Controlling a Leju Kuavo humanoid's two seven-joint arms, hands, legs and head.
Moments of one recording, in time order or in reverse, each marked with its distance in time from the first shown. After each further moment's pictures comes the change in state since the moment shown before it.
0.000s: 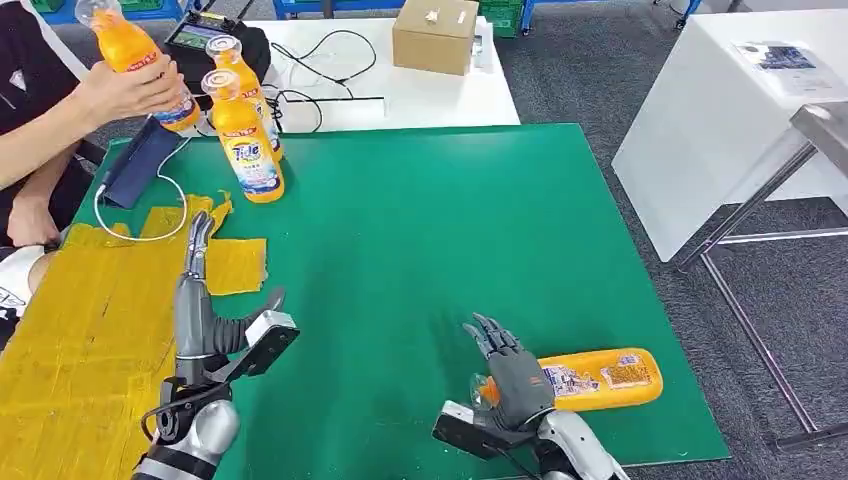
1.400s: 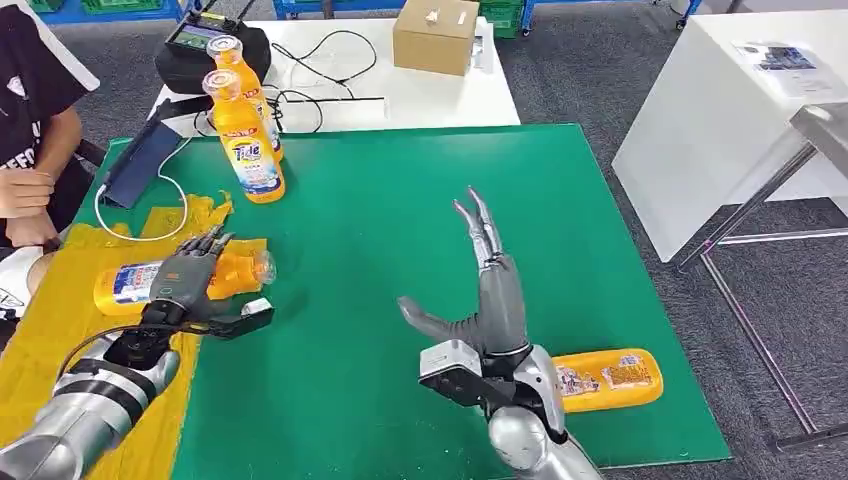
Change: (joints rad) left arm -0.447 0.245 -0.276 0.672 -0.456 -0.278 0.315; right arm -0.153 0.283 -0.052 -0.191 -0.228 -0.185 -0.305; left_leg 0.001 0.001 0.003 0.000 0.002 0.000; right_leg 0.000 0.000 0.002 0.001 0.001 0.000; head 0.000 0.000
